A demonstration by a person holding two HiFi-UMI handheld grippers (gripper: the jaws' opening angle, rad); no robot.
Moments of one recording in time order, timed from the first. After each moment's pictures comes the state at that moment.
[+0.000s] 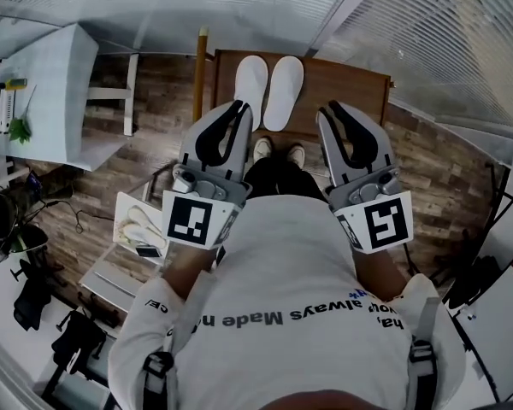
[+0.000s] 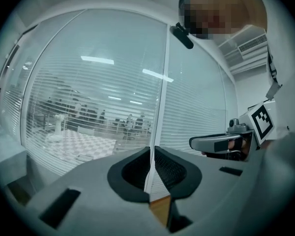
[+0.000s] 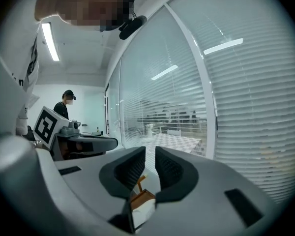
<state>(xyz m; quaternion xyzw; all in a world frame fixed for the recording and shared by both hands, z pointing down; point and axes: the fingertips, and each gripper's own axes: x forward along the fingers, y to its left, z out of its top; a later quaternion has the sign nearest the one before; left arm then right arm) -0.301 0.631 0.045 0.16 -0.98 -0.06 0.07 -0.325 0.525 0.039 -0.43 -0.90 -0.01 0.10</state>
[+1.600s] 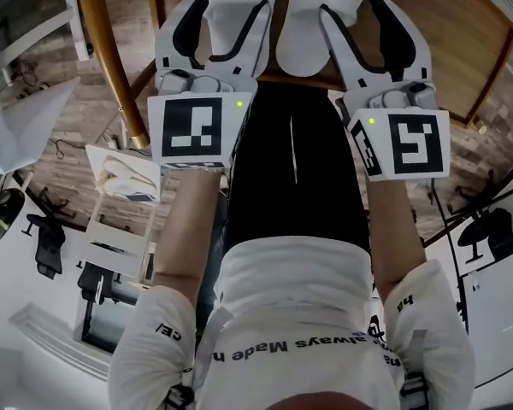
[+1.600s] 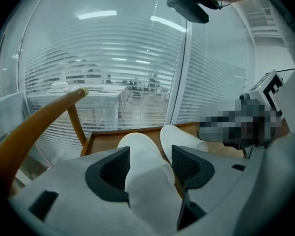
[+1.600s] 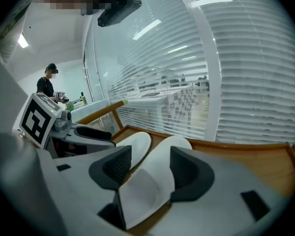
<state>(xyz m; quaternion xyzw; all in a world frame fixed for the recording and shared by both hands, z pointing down) -0.361 0.669 0.476 0.12 -0.94 -0.02 0.31 -0.387 0.562 0.461 -0.38 -0.88 -0.02 0.29</state>
